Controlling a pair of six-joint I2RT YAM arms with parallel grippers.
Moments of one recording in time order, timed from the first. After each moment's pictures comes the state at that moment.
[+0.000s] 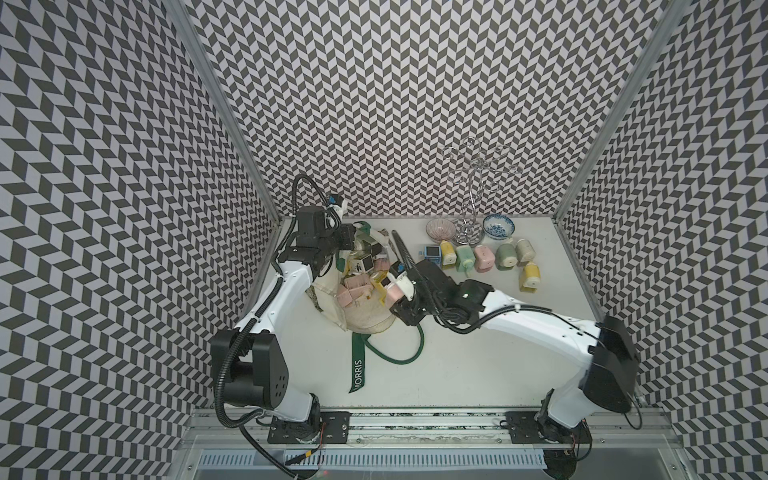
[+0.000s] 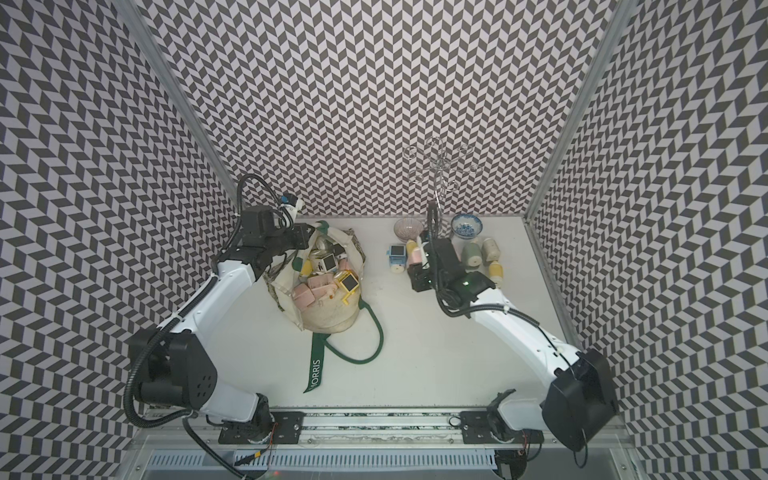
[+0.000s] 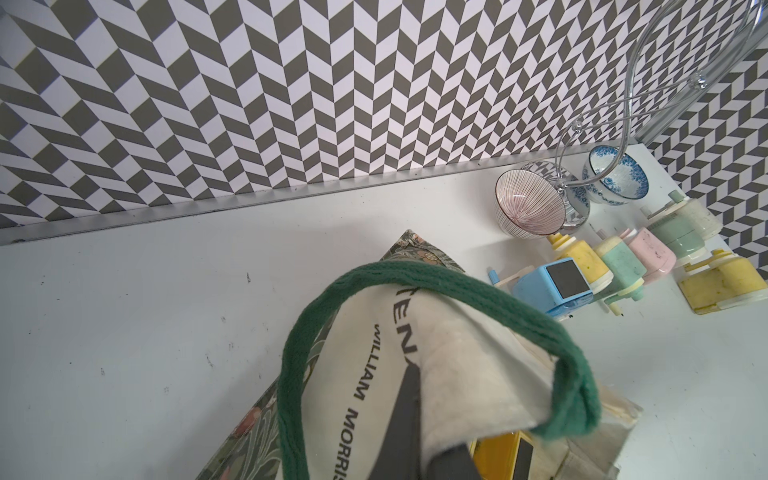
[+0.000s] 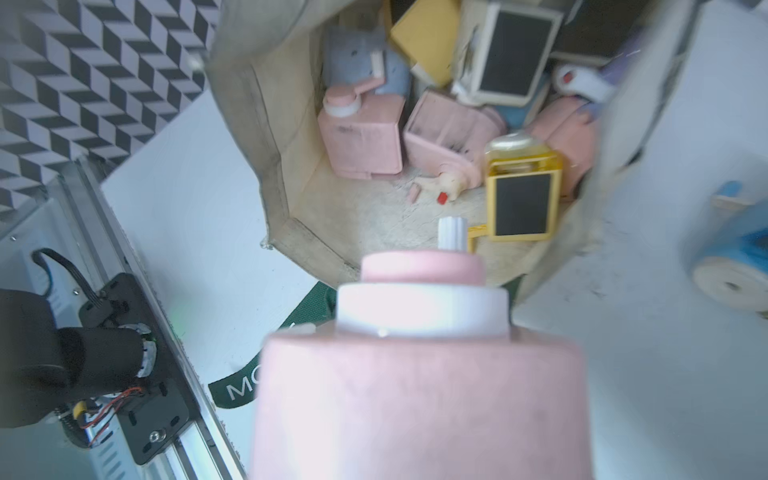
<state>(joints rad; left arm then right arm) -0.10 1.51 1.27 -0.23 0.32 -0.17 0.91 1.55 1.31 -0.52 -0.01 0.17</state>
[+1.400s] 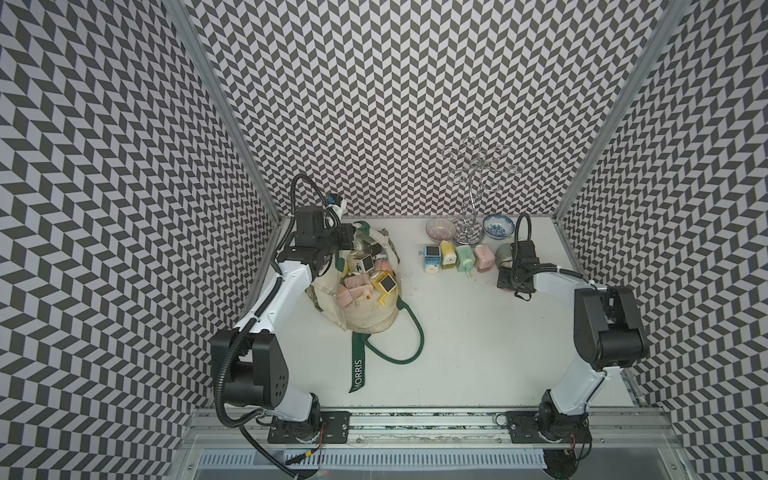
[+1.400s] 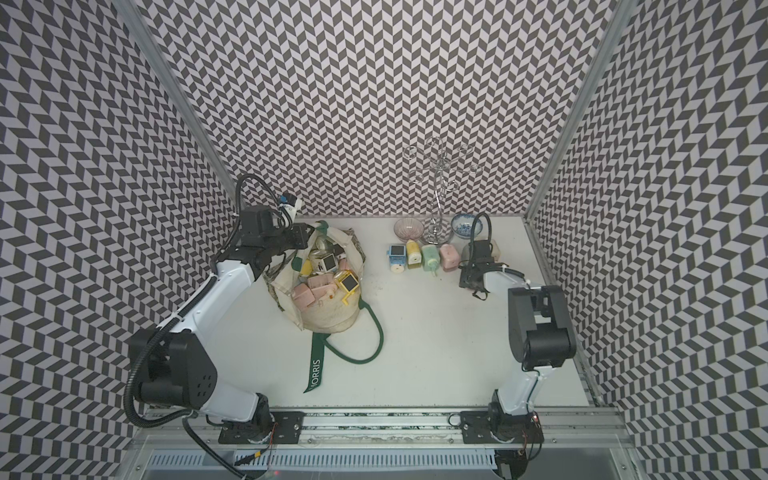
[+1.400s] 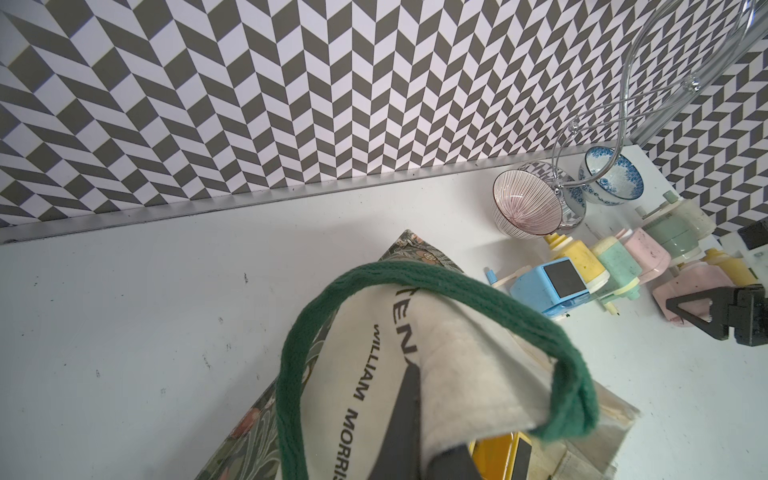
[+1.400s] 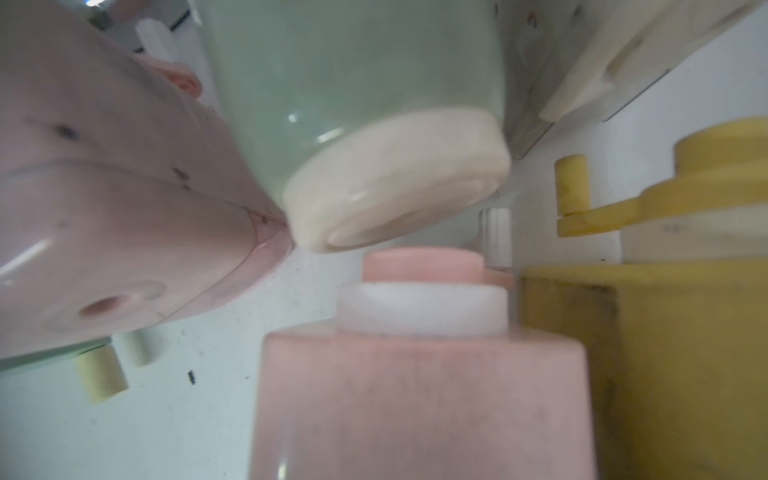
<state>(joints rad) -0.09 1.51 1.27 -0.23 0.33 -0.17 0.06 1.77 1.06 -0.32 0.12 0.27</state>
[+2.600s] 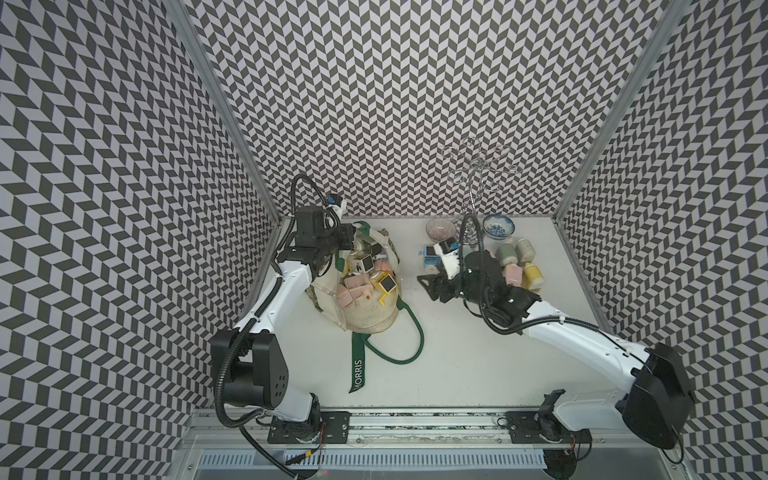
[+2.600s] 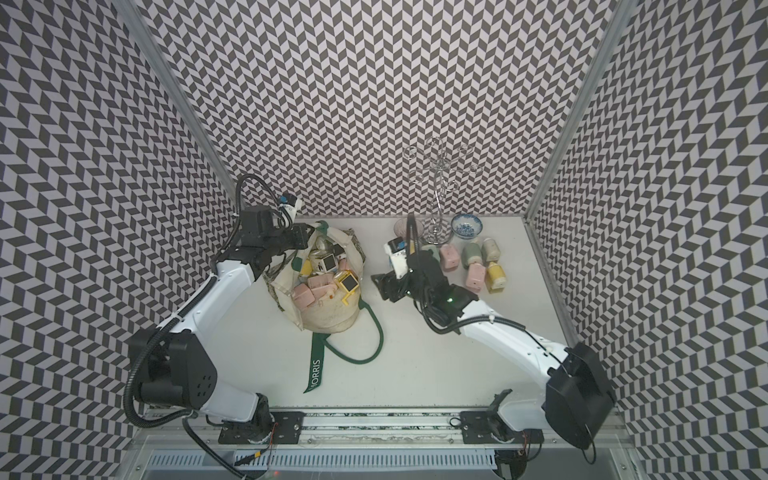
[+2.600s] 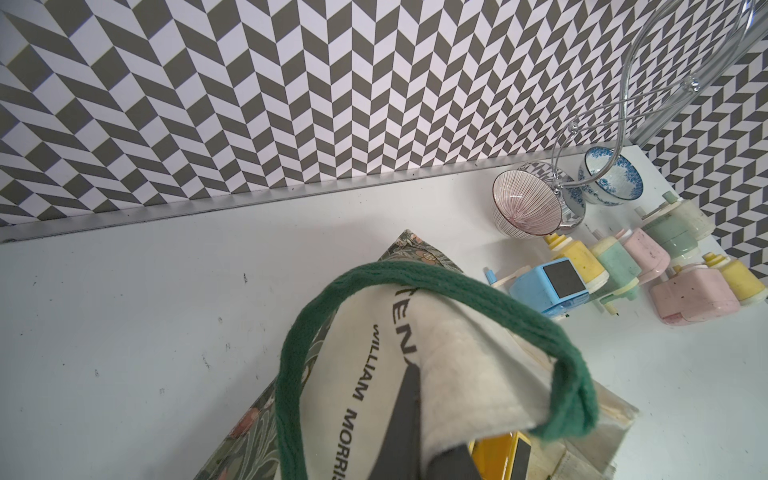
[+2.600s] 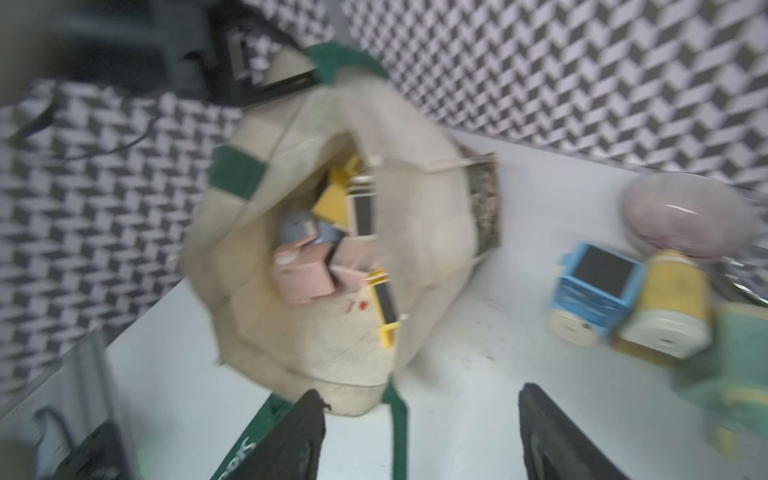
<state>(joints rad) -0.10 1.51 1.27 -0.23 0.34 -0.18 0.77 1.38 1.00 -0.05 -0.09 0.18</state>
